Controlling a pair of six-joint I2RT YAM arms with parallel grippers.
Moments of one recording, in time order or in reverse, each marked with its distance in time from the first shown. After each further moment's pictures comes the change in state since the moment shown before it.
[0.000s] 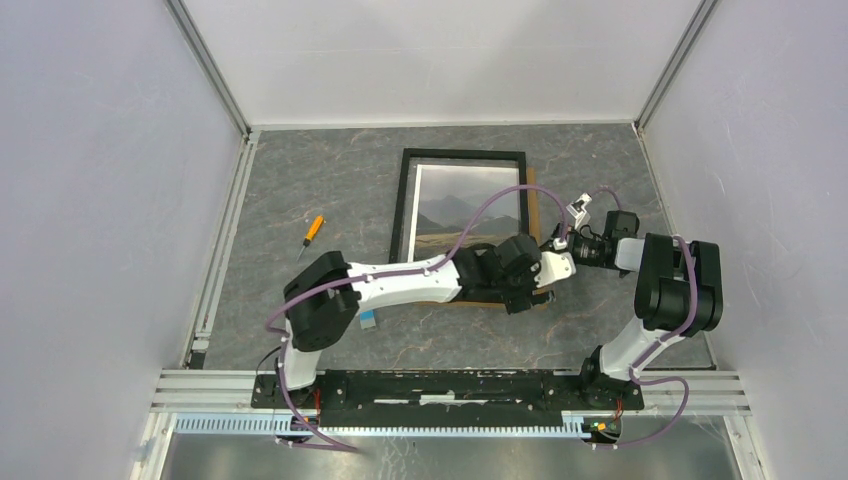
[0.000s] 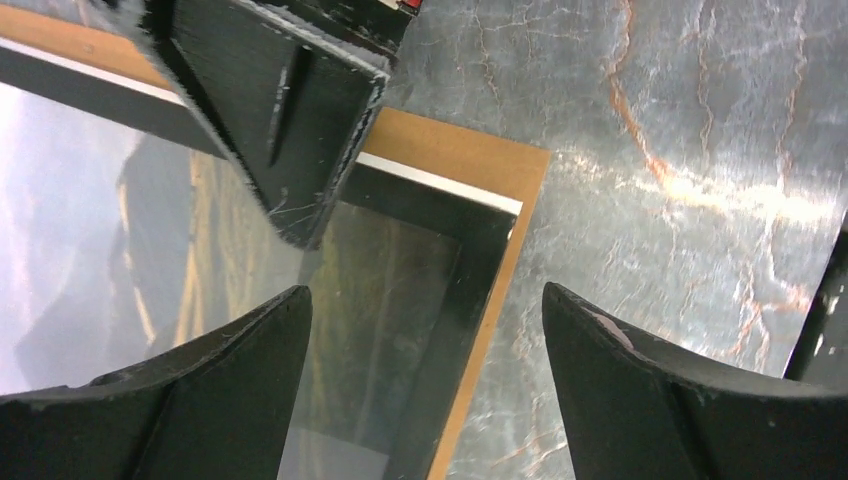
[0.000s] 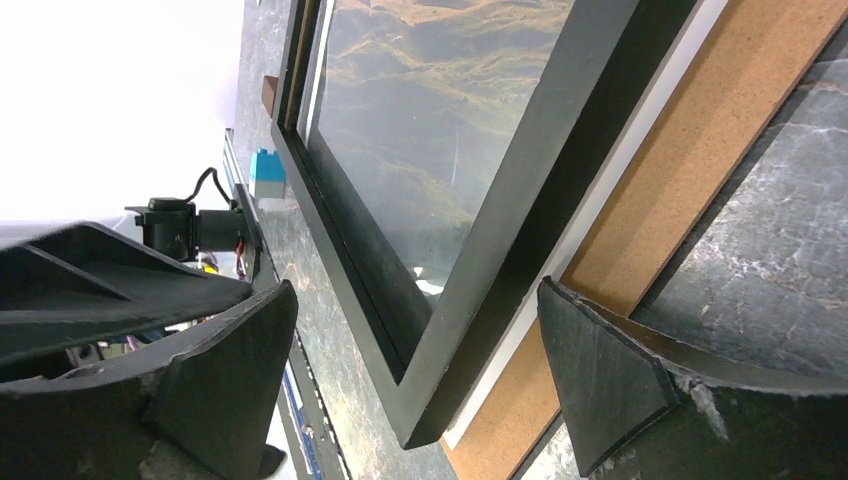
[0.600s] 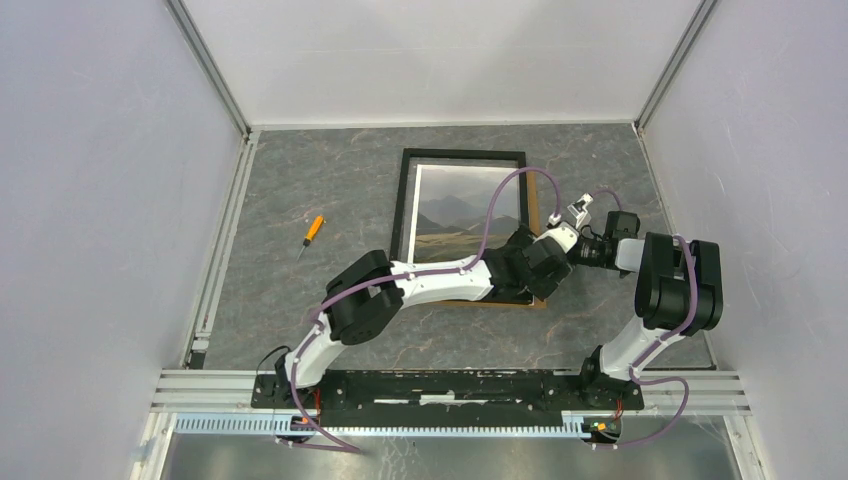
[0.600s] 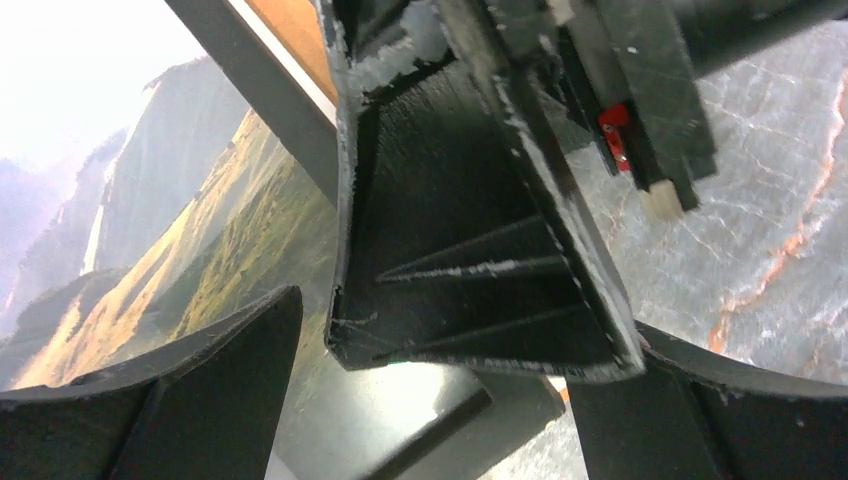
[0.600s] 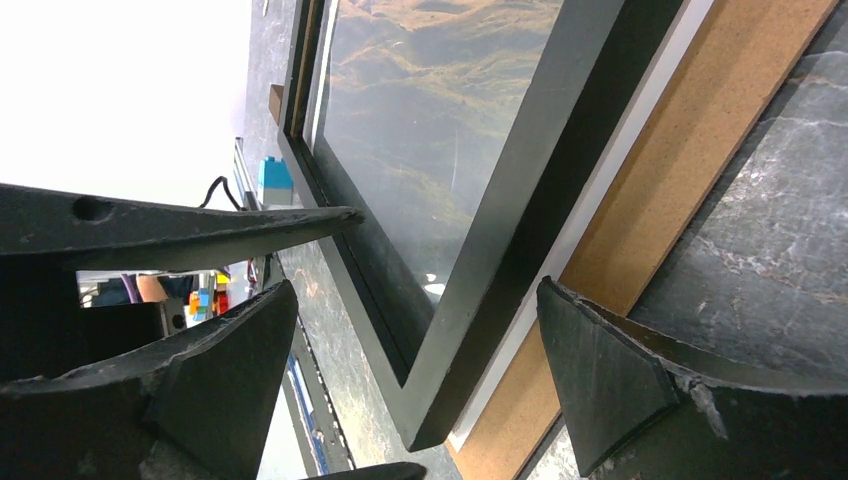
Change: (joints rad) left arm -0.029 0.250 0.229 -0.004 -0.360 -0.472; right arm -0.005 0.008 -0.005 0.026 -0.004 0.045
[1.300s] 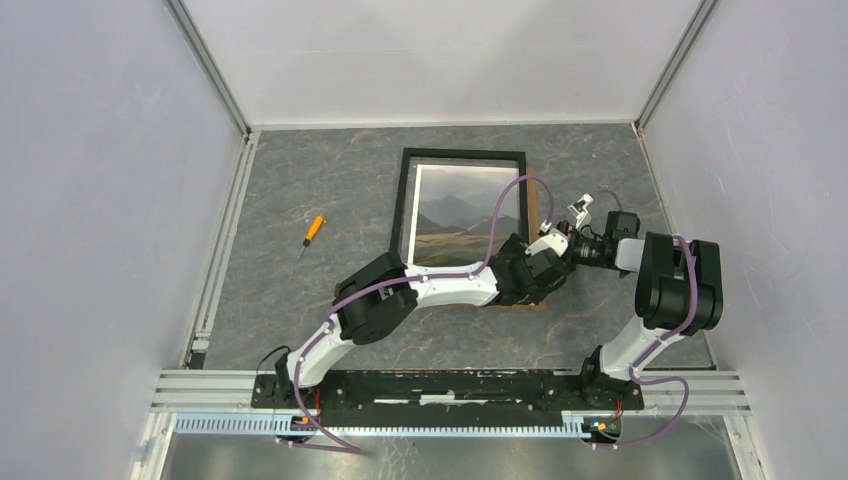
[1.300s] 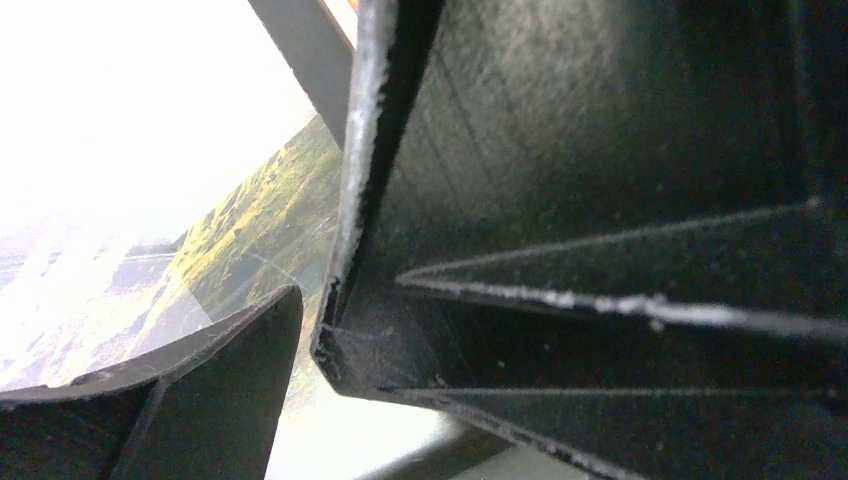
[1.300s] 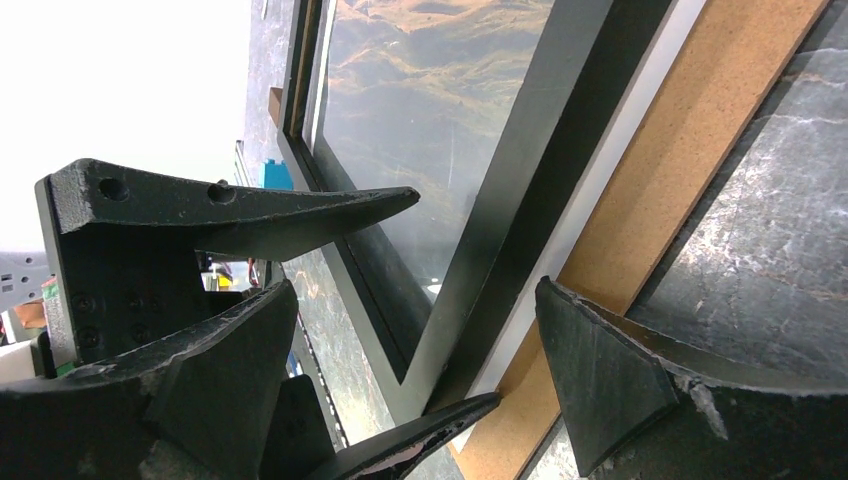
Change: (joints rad) left arm 0.000 0.092 0.021 -0.038 -0.126 -0.117; right arm -0.005 0.002 -0.001 0.002 0.007 0.009
